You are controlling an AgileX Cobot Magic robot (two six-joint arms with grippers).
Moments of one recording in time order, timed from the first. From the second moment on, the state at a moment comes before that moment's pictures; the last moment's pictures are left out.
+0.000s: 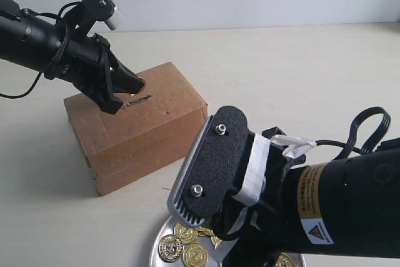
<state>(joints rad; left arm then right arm) -0.34 1.70 -1.02 -0.99 0.61 1.53 1.00 1.26 -0.60 -0.13 0.29 0.03</state>
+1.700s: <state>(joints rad) -0.34 1.76 -1.02 -0.96 0.60 1.49 1.00 1.26 -0.60 -0.13 0.29 0.03</state>
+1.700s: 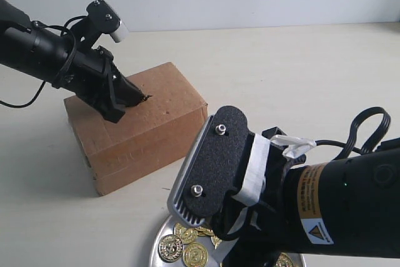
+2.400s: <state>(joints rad) -0.34 1.54 -1.02 -0.96 0.58 1.47 1.00 1.26 -0.60 -0.13 0.29 0.03</state>
